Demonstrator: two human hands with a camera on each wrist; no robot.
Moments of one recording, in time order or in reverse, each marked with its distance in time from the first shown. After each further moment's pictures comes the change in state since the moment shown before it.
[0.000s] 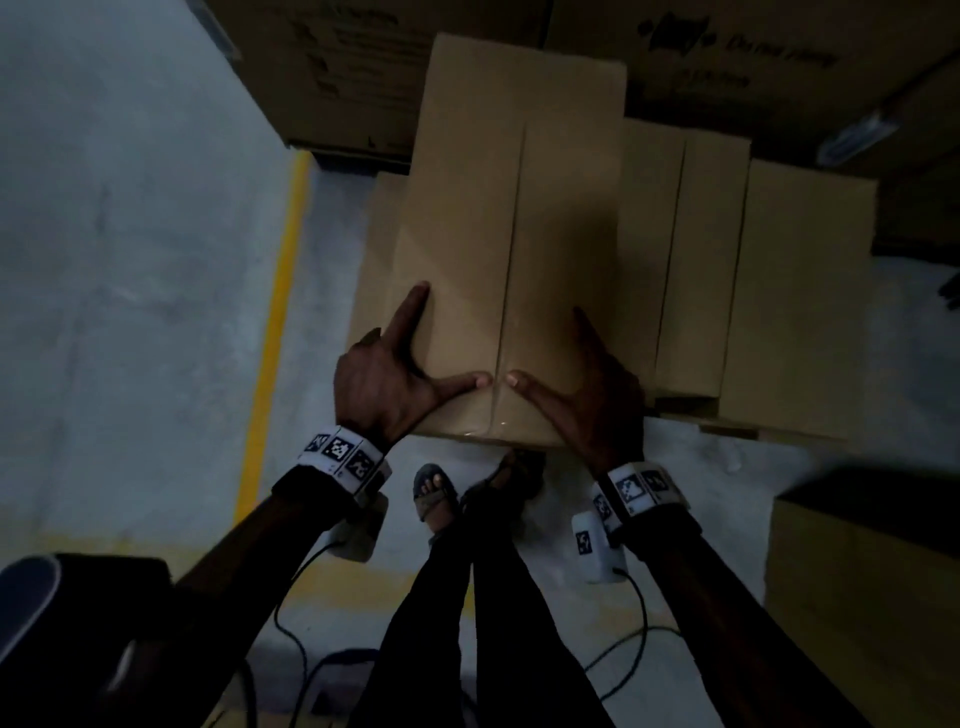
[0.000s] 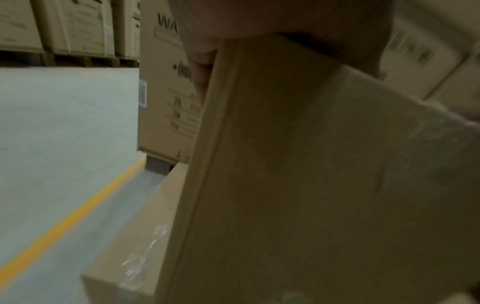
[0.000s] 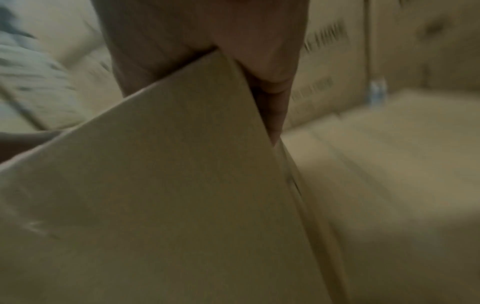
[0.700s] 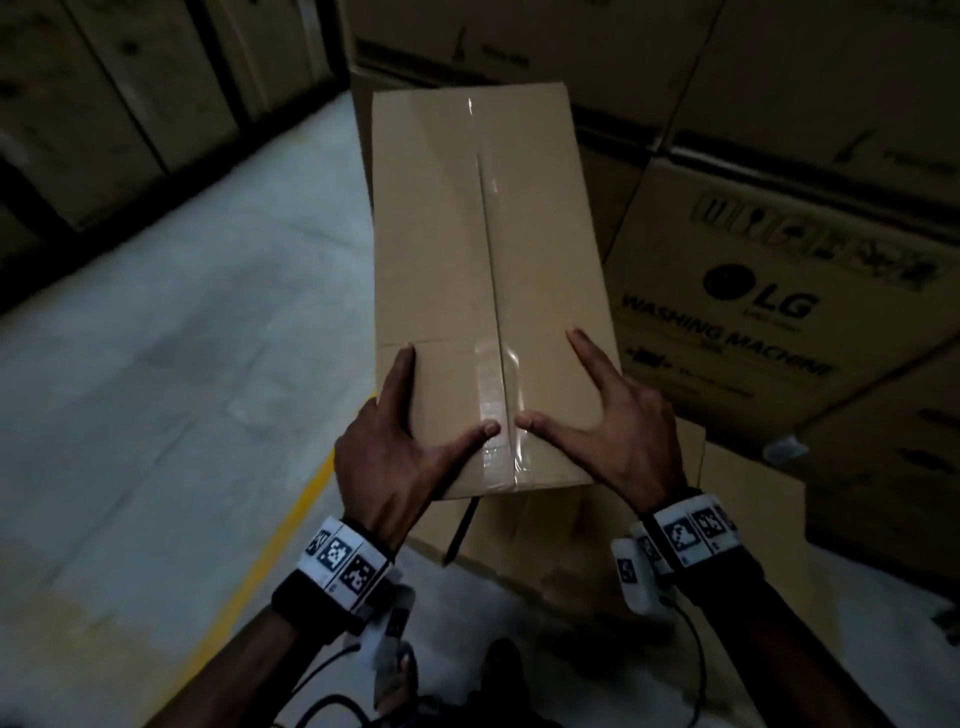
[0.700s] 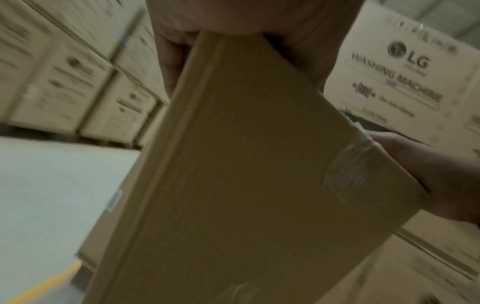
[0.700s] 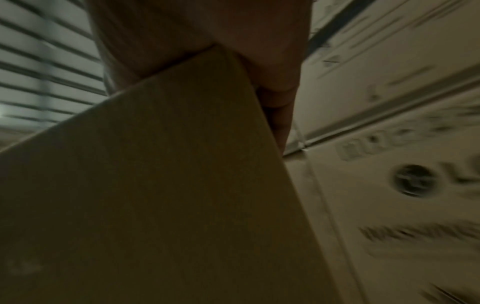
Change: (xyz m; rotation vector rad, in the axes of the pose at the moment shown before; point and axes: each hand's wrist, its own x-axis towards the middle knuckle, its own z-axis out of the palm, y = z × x) left_hand -0.131 0.137 -0.216 -0.301 0.596 -0.203; right_hand -0.066 -0.182 -0.234 -0.197 0.108 -0.615
